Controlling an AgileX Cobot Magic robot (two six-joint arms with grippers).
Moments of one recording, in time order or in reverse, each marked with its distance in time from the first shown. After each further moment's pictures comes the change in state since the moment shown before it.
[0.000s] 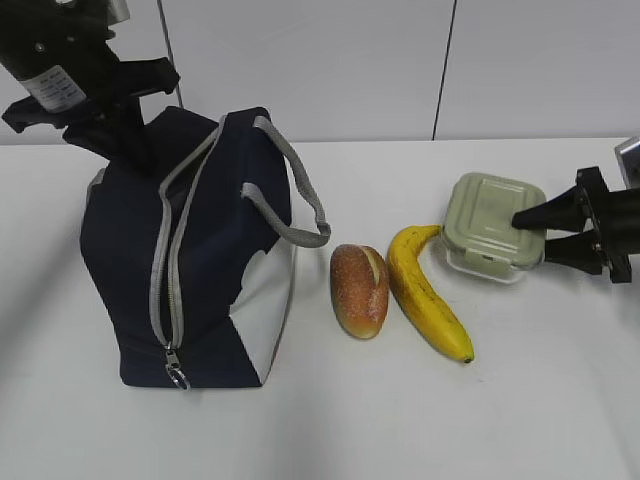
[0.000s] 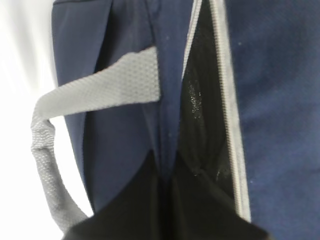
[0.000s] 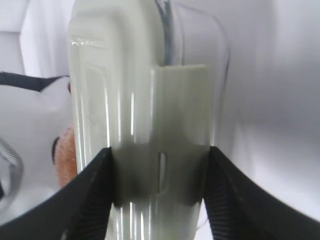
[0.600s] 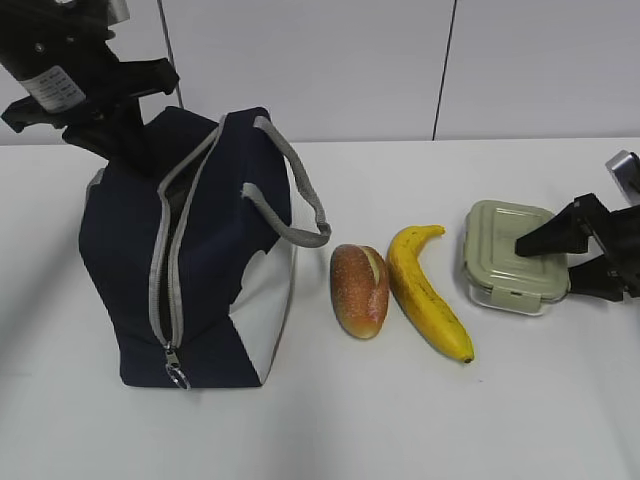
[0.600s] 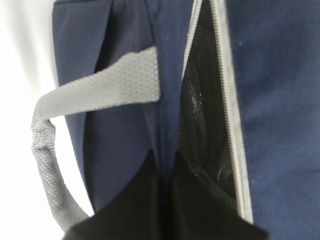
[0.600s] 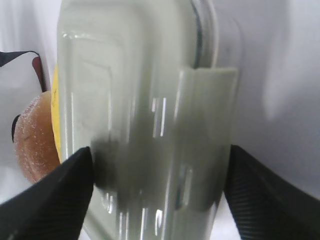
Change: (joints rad) left arm 0.000 0.000 0.000 0.001 -0.001 0.000; right arm 0.000 -0.014 0.004 -0.152 -0.047 0.008
